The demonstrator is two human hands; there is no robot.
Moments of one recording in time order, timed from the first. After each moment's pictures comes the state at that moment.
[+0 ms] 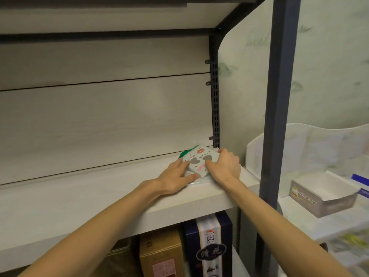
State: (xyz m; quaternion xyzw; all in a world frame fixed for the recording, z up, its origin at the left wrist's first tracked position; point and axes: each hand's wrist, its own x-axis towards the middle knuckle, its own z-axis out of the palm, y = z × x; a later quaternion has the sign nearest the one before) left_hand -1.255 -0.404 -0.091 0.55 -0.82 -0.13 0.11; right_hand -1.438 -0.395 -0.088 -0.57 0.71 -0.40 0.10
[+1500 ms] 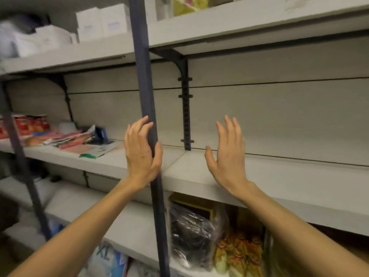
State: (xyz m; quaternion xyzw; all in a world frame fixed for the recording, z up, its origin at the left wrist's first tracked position) left_hand -0.741 -0.060 -0.036 0.56 -0.52 0.43 0.48; right_hand -0.940 -0.183 -0.042 -0.80 0.25 -0.54 -0.07
